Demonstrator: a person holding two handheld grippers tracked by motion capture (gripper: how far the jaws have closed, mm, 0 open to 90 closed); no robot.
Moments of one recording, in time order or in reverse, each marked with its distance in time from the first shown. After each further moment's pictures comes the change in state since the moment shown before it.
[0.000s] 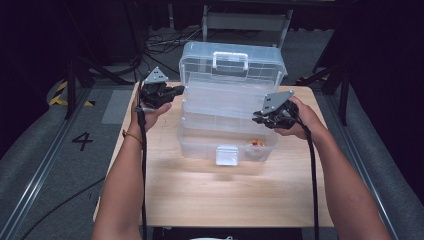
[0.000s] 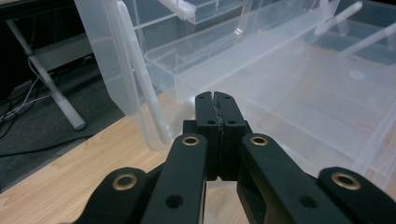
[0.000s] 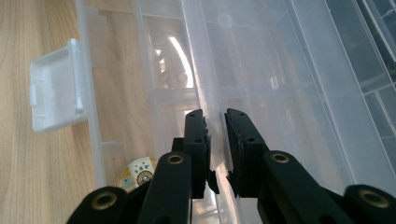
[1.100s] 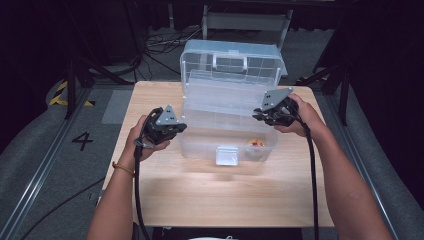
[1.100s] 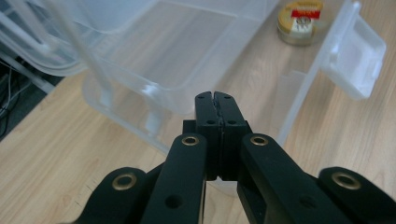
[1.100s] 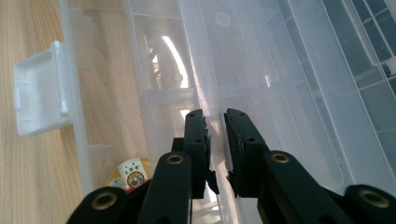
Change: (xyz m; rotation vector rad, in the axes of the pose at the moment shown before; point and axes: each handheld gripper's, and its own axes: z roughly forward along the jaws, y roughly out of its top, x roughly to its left) left arm -0.068 -0.048 -0.030 0.219 -0.057 0.250; right arm -0.006 0.004 -0.001 0.018 -0.028 0.010
